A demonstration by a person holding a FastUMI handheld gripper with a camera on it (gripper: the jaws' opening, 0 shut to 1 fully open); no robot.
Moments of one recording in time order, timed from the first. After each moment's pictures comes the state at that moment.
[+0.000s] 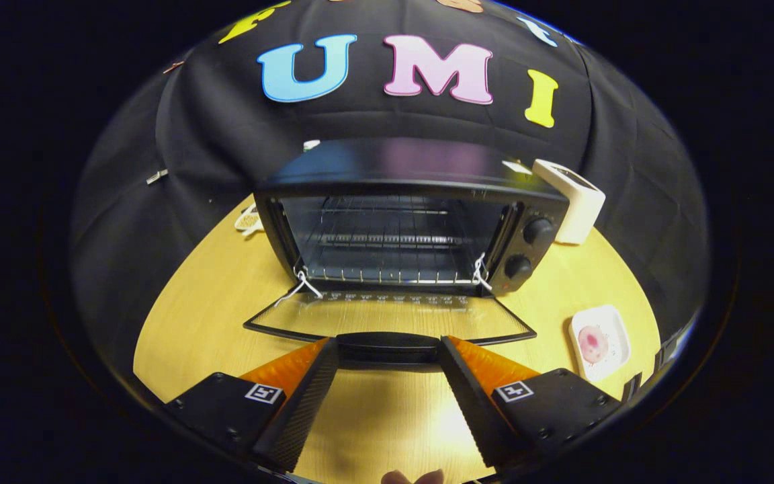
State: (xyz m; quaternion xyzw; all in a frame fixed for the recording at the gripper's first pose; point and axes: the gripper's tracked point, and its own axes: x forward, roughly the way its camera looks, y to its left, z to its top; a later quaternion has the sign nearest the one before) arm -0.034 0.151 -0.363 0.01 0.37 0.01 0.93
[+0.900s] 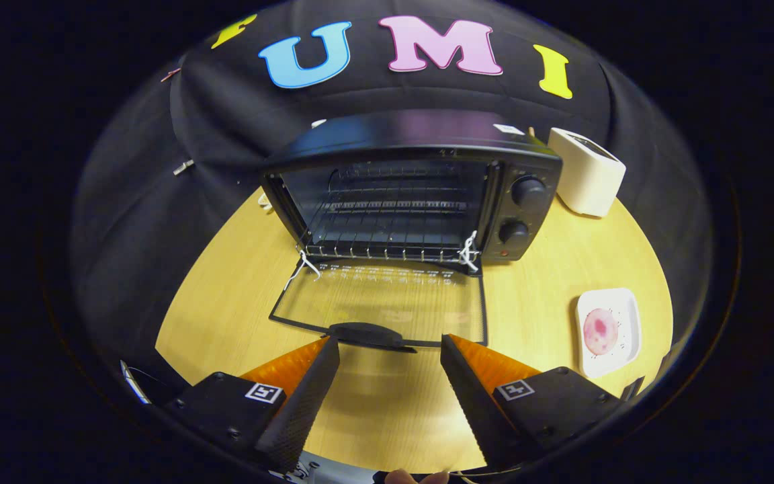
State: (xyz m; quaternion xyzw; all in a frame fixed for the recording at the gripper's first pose) arm -0.065 0.101 -0.337 0.05 0.40 0.09 0.91
